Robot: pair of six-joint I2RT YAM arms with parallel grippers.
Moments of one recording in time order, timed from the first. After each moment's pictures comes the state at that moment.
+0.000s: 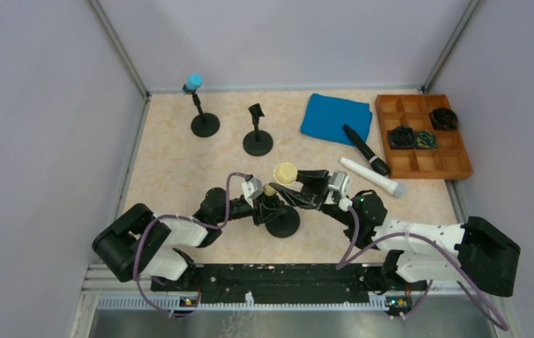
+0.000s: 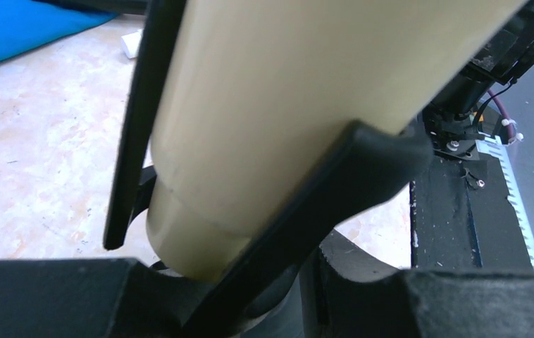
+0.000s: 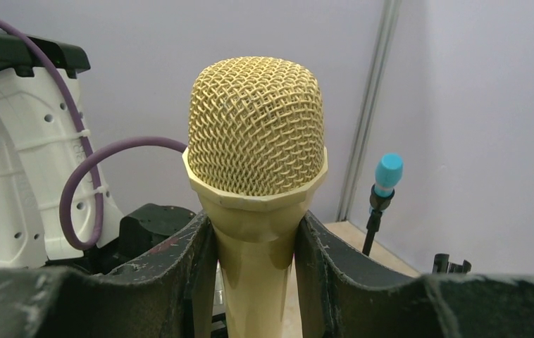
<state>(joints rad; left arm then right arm) -0.71 1.38 0.22 1.14 0.62 -0.17 1.04 1.13 0.45 1.20 -0.16 -0.09</state>
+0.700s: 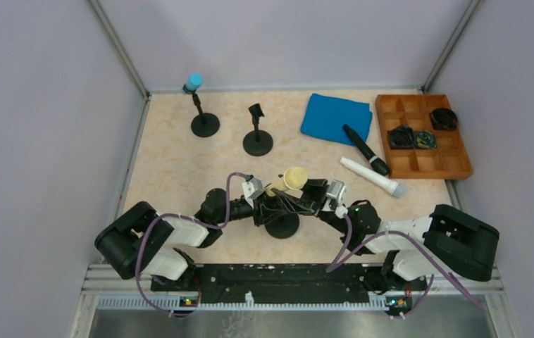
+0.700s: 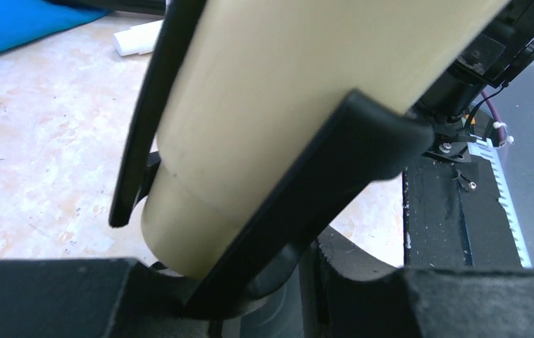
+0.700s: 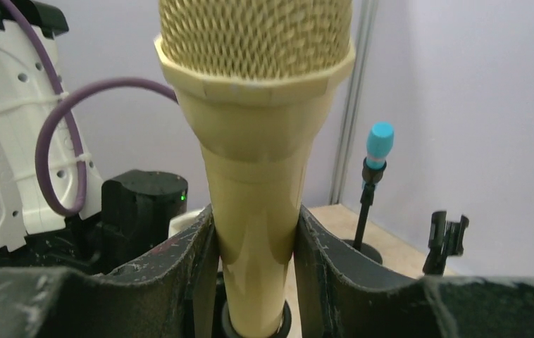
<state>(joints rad) -0.72 1.39 0.22 1.16 0.62 -0.19 1.05 1.32 0.31 1.56 -0.10 -0.09</state>
